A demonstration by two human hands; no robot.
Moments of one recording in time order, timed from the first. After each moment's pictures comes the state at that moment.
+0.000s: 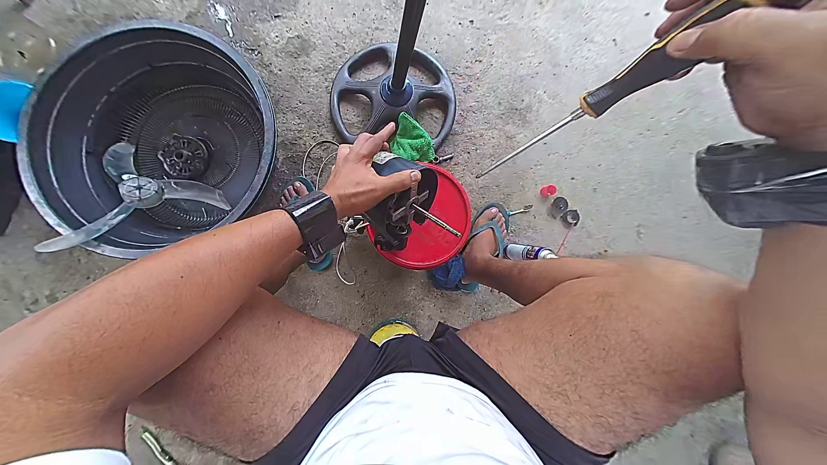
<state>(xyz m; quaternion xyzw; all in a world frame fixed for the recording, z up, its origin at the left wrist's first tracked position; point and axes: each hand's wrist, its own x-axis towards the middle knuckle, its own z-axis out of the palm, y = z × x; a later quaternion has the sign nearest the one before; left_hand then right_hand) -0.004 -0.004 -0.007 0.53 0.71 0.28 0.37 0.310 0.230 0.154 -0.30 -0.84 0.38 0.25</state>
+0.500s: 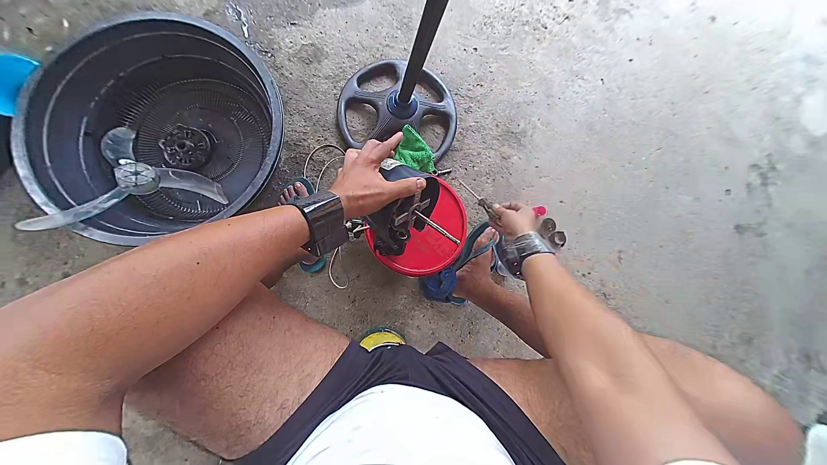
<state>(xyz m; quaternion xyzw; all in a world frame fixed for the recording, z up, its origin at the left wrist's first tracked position) -0.001 -0.007 -0.001 0.50 0.73 0.27 0.39 0.347 0.154 -0.124 -0.75 -0.46 0.45 0.15</state>
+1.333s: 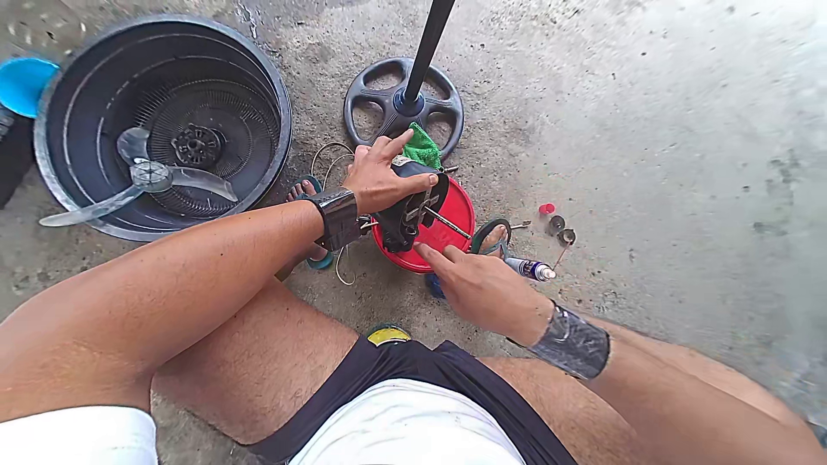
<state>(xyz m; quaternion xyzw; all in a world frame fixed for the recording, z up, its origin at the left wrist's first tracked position) 0.003 -0.003 -0.002 0.51 0.74 0.25 0.37 0.254 -0.015 0.064 -0.19 -0.95 0.19 -0.19</state>
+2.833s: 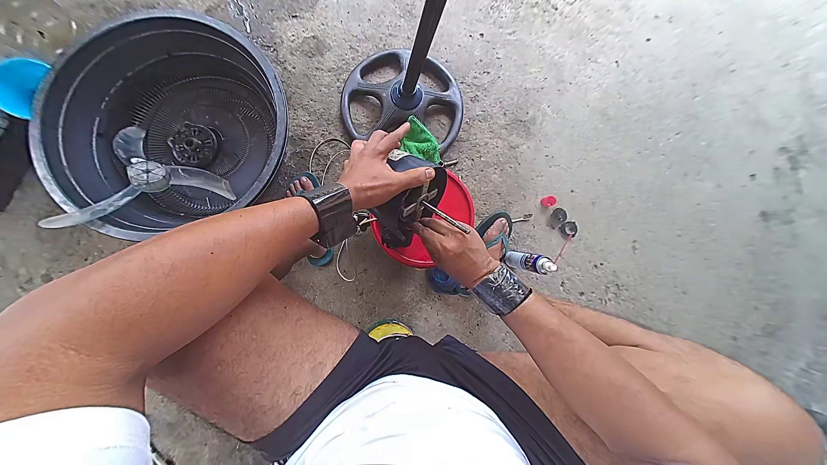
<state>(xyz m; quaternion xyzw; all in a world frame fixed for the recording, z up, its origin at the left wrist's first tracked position) 0.001 -0.004 -0.001 0.51 0.73 0.25 0.37 0.249 0.007 -0.045 -0.15 -0.97 0.10 0.15</state>
